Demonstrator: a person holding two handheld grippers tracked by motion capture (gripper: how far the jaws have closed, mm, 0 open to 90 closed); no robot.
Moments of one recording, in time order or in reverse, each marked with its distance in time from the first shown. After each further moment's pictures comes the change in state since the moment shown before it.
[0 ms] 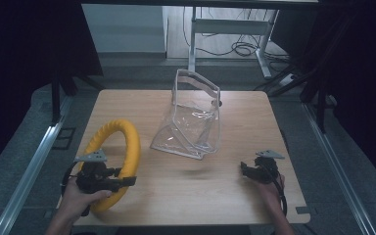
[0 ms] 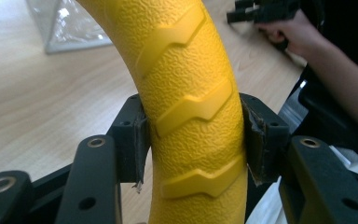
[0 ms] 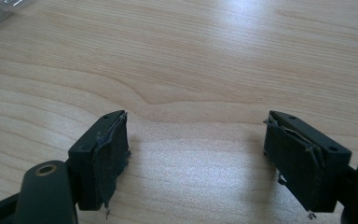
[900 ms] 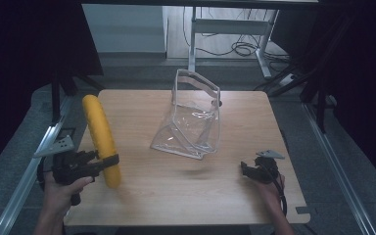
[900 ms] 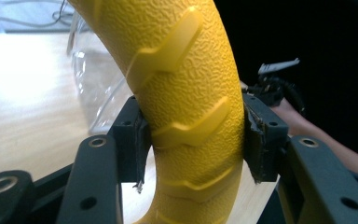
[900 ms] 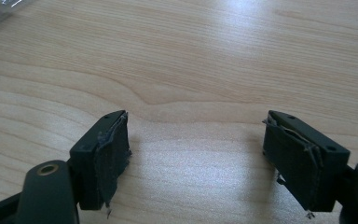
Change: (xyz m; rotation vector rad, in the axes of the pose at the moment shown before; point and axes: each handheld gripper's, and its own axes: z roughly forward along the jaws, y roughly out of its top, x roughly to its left) left arm 0.002 0.018 -0.048 -0.327 0.025 0.010; right arm 0.000 0.000 0.000 0.000 -0.004 0.006
